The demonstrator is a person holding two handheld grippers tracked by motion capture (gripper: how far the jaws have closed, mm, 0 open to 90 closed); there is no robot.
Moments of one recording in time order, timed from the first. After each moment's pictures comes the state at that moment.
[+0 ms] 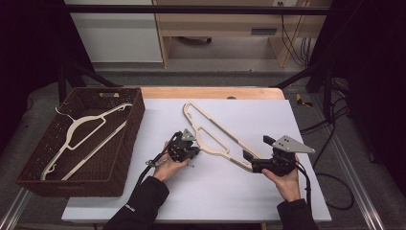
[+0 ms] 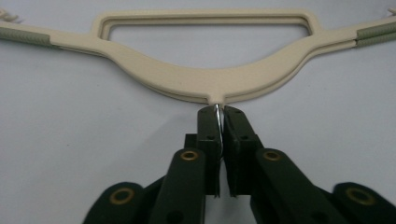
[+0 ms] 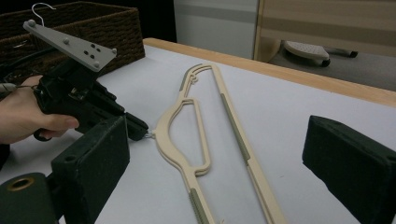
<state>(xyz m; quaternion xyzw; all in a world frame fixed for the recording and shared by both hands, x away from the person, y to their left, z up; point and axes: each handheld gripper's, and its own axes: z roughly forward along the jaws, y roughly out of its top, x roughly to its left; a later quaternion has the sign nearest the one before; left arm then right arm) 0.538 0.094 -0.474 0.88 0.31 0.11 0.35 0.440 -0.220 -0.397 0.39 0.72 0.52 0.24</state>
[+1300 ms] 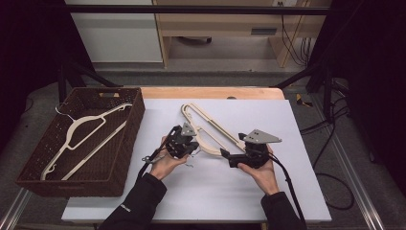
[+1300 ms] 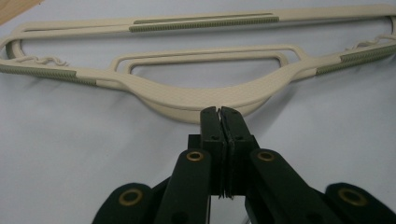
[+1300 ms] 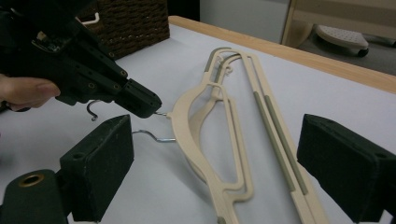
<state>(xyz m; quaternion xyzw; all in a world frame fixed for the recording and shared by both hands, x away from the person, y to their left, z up) 0.524 0.093 -0.424 0.88 0.30 0.15 0.35 0.473 -0.162 -0.410 0.36 0.76 0.50 0.21</state>
